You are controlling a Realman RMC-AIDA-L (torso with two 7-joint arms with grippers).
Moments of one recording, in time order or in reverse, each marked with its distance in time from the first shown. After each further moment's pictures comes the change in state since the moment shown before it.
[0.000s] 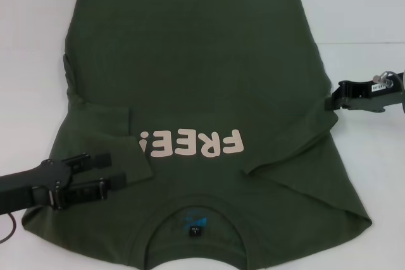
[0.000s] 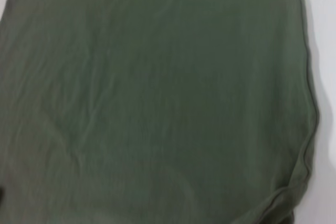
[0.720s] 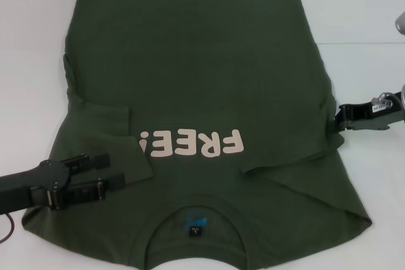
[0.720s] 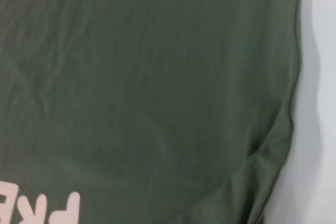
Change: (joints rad) left arm 0.002 0.004 0.000 0.000 0.001 0.002 -0.010; right arm -0.006 0.011 -0.053 -0.001 -0.082 -0.020 -0.001
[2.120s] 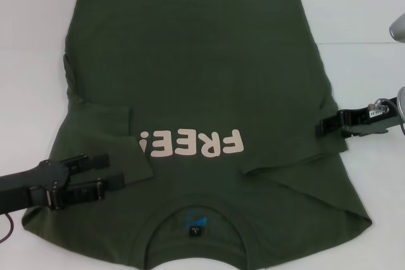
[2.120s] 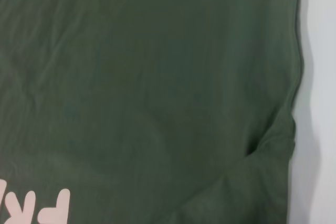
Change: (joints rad) left arm 0.000 0.001 0.000 0.000 0.000 0.000 -0.001; right arm 0.002 0.017 0.000 0.010 -0.034 0.036 -0.013
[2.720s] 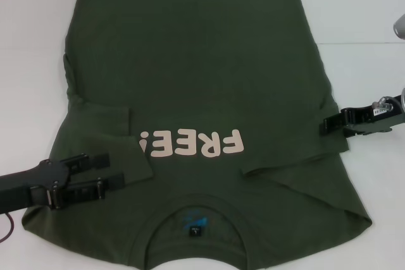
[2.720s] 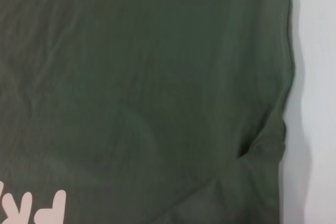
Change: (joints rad) left arm -0.001 0.000 0.000 0.000 0.000 0.000 -0.001; right arm 0.000 -0.011 0.000 -0.002 0.000 -0.010 0.002
